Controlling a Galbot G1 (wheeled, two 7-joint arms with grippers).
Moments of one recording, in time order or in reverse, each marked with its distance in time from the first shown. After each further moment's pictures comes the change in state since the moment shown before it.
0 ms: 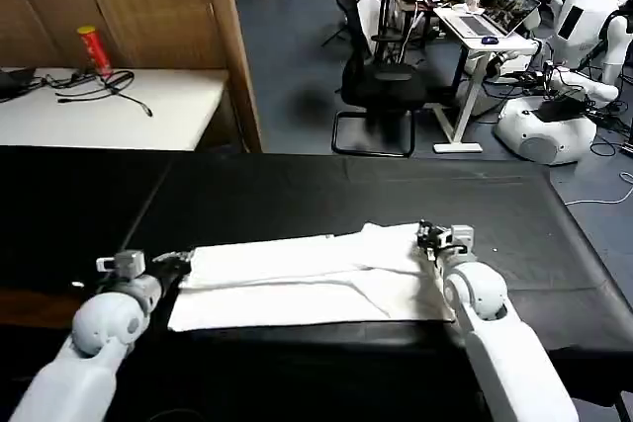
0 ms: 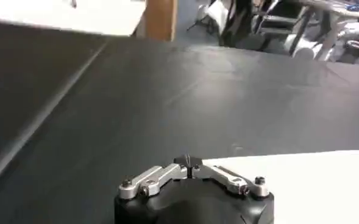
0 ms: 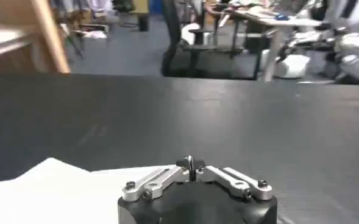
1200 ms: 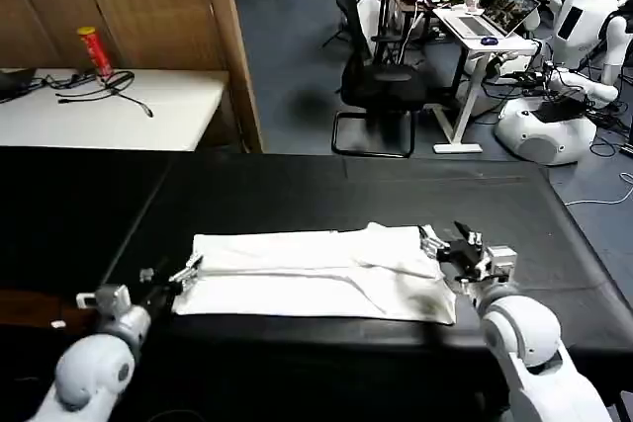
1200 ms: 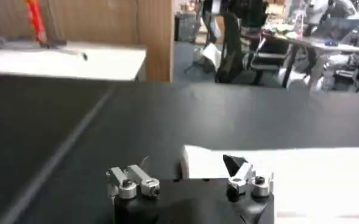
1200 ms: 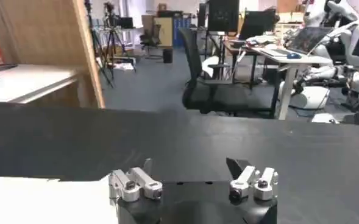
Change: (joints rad) left arm 0.275 -0.098 -0.144 -0.178 0.091 -0.139 0.048; right arm -0.263 -0.107 0.118 0.396 0.074 0.002 -0.113
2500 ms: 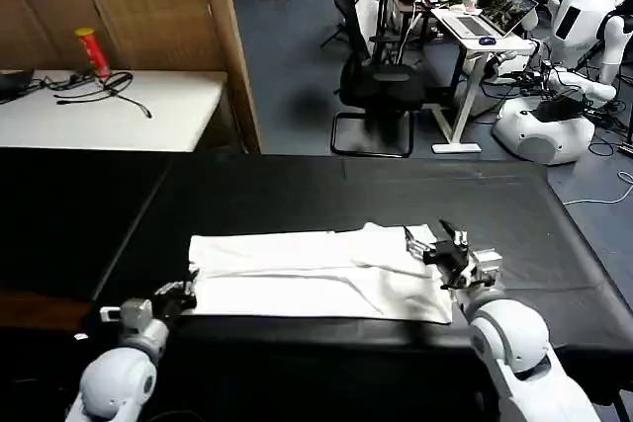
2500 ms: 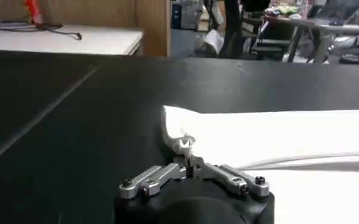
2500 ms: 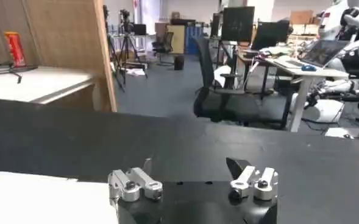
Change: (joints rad) left arm -0.014 -0.073 0.035 0.039 0.227 0.021 0.021; right arm 0.003 0.014 -0.030 0.013 -0.064 0.023 -0.021
